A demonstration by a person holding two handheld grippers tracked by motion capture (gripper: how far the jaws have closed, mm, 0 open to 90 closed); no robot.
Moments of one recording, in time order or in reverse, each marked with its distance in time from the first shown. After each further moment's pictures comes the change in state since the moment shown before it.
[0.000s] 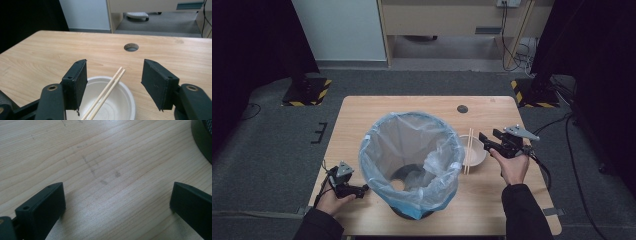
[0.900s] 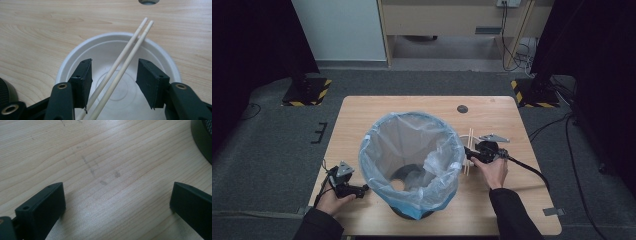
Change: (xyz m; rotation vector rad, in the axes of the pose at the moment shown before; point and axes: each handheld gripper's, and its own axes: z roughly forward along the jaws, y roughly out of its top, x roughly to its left) left arm 0.000 0.000 0.000 0.000 -0.002 0.002; right arm 0.027 -0.045 0.051 0.251 -0.023 0.004
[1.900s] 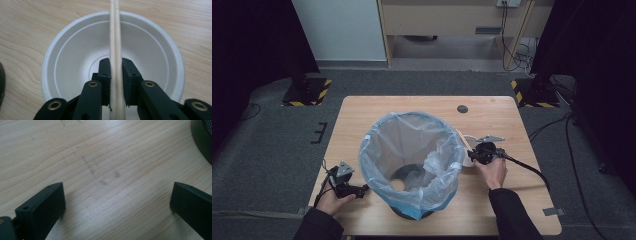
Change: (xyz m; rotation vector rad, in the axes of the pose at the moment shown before) left arm 0.000 0.000 0.000 0.000 0.000 0.000; right arm -0.003 -0.003 0.005 0.119 -0.002 -0.101
